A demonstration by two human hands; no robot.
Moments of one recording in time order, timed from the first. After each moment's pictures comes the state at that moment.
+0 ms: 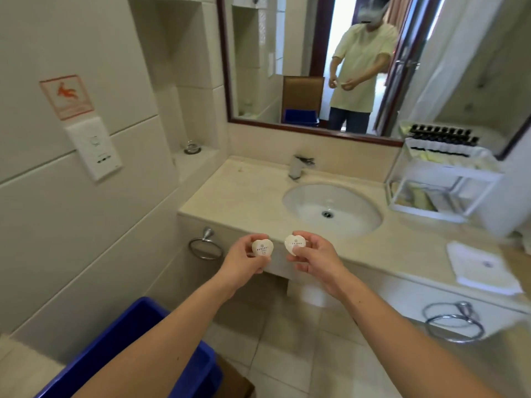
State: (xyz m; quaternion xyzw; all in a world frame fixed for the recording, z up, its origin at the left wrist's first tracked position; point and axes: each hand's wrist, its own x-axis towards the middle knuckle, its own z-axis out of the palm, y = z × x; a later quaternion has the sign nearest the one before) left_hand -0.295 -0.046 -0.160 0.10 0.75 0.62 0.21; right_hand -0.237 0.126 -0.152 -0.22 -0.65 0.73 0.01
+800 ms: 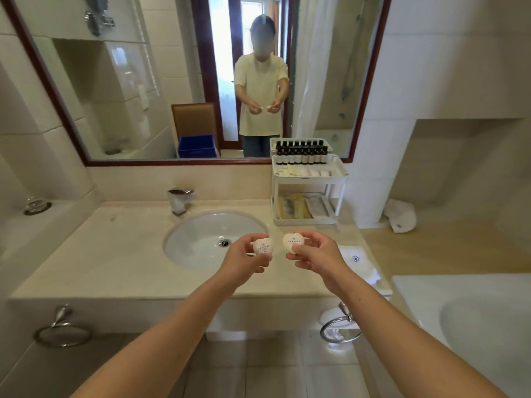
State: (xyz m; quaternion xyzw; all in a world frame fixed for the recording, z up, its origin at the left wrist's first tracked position) left_hand -0.252 0.298 -0.133 0.27 0.73 0.57 0.27; right_hand -0.133 0.438 -0.125 -0.30 -0.62 0.70 0.20
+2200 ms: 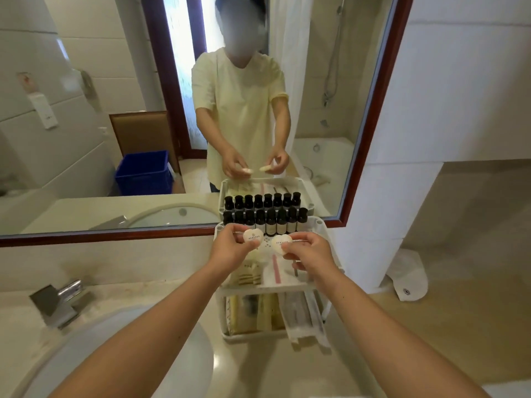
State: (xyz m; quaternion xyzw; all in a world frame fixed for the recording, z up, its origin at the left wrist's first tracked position) left_hand -0.539 0.718 -0.124 0.25 0.78 0.53 0.20; right_hand -0.398 0.833 -0.117 -0.38 -0.63 0.64 0.22
